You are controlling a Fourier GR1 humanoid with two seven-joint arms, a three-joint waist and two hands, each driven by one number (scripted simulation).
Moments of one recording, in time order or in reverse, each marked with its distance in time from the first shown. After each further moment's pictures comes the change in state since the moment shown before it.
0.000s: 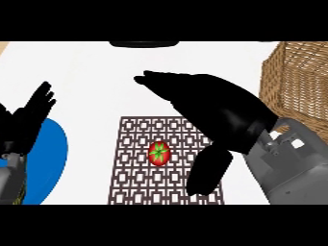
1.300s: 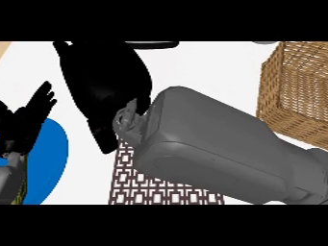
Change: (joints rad) left arm -0.009 0.036 -0.048 0.011 0.042 0.032 -0.005; right arm -0.420 0.199 0.188 0.447 0.259 -0.260 -0.032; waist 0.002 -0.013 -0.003
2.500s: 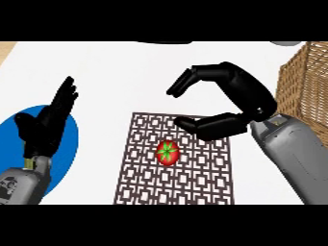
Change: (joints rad) left arm -0.002 -0.082 -0.129 -0.137 -0.097 0.131 -0.057; right arm 0.653 -0.206 -0.291 -0.141 -0.393 -0.059 -1.075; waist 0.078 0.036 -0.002
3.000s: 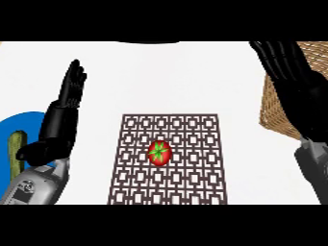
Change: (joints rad) left arm -0.046 -0.083 -0.074 -0.135 -0.131 0.140 -0.181; right arm 0.235 -0.070 -0.193 -0.220 -0.132 -0.129 0.024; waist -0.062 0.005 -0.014
